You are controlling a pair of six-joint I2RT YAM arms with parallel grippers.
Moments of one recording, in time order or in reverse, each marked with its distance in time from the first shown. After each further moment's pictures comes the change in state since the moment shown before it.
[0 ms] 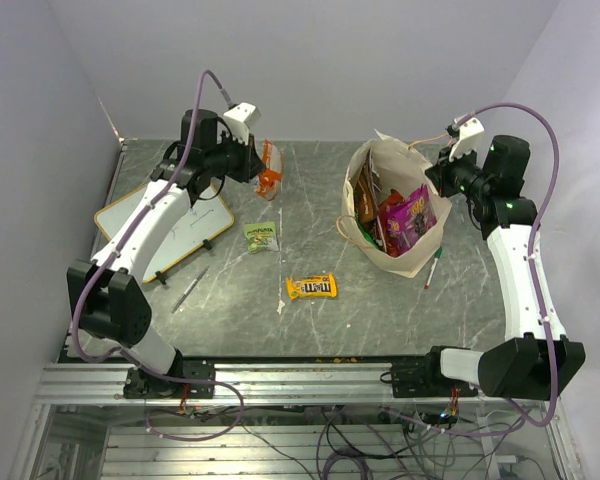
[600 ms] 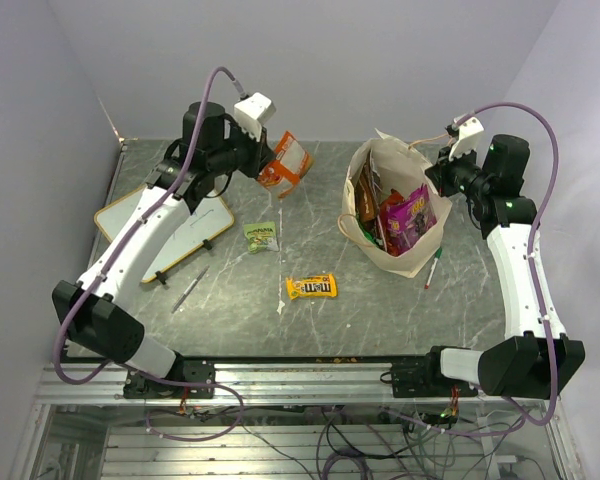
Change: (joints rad) left arm -0.116 -0.094 0.072 -0.045 -0.109 0.096; right arm 0.000 0.008 0.005 0.000 0.000 -0.005
